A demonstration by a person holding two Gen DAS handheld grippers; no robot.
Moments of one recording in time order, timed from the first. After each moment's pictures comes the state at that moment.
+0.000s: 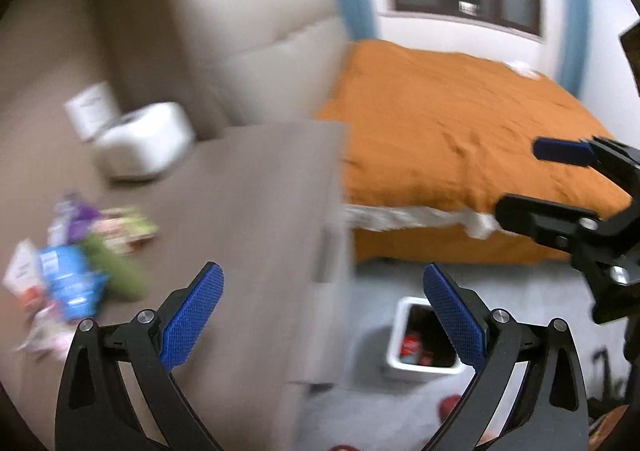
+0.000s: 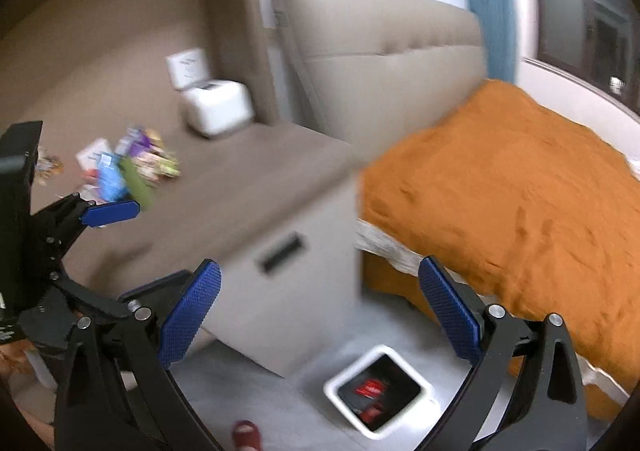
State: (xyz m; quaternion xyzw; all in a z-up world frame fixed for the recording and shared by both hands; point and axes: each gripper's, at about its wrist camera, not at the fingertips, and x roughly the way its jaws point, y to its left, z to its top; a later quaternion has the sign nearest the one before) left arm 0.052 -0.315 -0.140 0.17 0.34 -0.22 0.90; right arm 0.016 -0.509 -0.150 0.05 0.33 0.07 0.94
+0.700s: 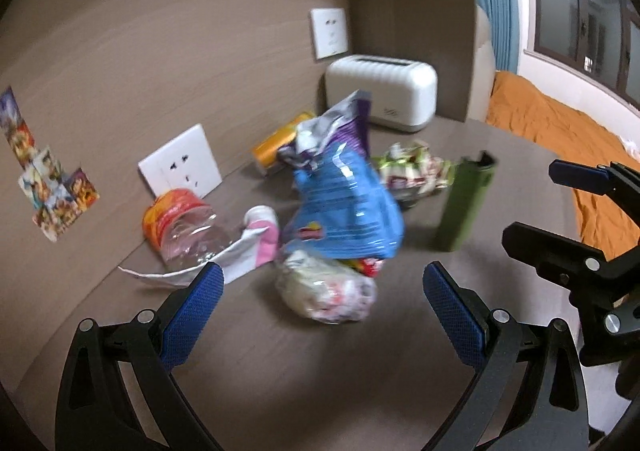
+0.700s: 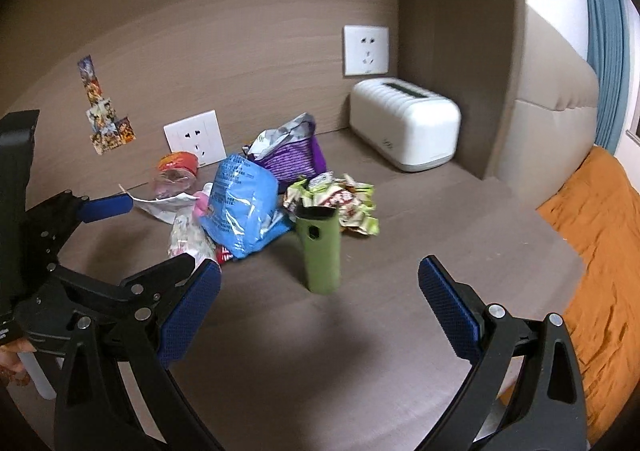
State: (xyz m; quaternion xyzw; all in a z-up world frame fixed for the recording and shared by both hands) left arm 0.111 -0.083 -0.138 0.07 0.36 -0.04 0.93; right arm 0.120 -0.269 -0.147 -0.04 0.33 0.21 0.92
